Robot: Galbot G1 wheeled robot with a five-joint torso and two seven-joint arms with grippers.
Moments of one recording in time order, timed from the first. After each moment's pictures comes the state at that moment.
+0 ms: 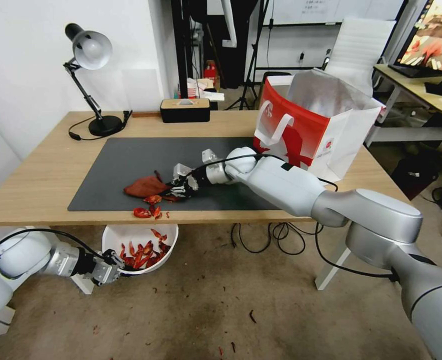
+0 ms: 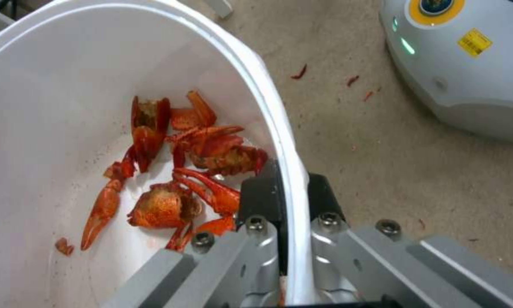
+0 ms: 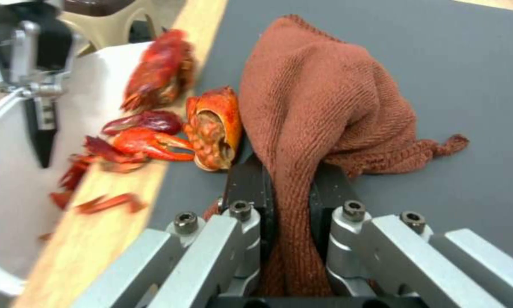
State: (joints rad) left arm 1.15 -0.50 -0.29 -1.63 0.05 -0.45 1.06; right arm 0.05 1.35 -0.89 0.92 0.72 0.01 -0.87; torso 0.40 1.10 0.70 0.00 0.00
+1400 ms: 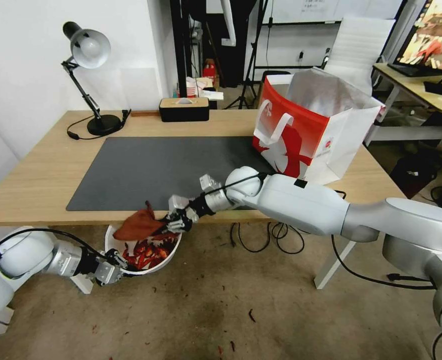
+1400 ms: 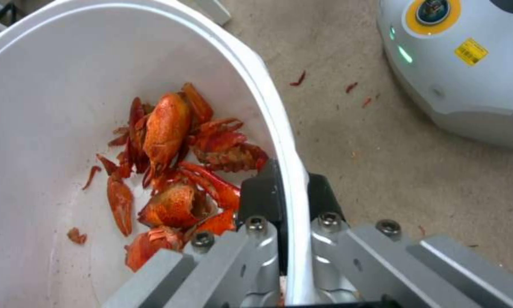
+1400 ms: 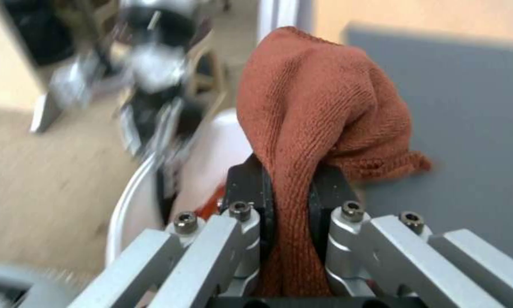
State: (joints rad) left arm 1.18 -0.49 -0.31 -1.68 0.04 -0.43 1.05; right arm 0.03 1.23 -0.89 1.25 0.82 -0.06 -0.81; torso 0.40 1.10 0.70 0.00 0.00
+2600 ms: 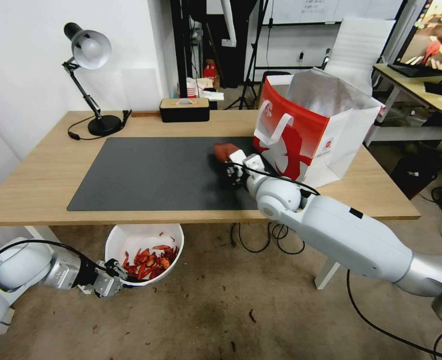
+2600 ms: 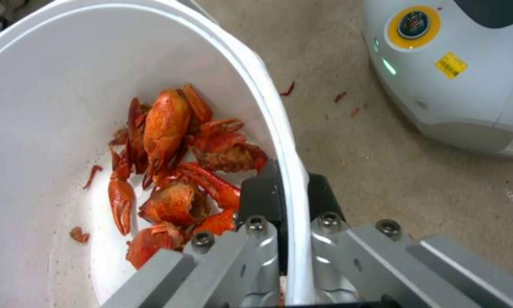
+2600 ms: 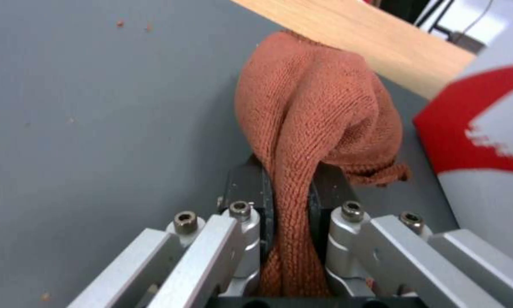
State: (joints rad) left arm 1.27 -0.50 -0.38 -1.74 0.07 -0.44 1.05; right arm -0.28 0.95 -0.56 1.71 0.94 -0.57 0.52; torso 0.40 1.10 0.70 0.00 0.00
